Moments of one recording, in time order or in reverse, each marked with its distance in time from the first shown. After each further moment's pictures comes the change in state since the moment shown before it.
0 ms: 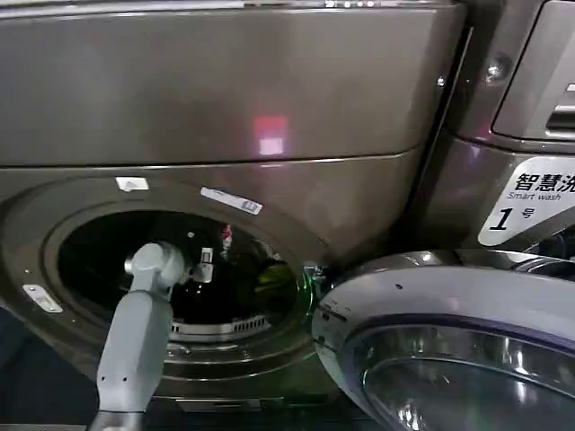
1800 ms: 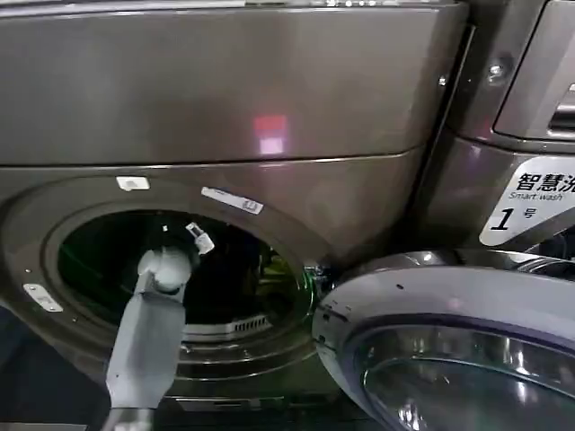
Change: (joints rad) left arm 0.057 -0.082 -0.056 -0.056 -0.667 0.320 -0.814; right arm 0.011 -0.004 -0.043 0.030 0.021 -0.010 0.004
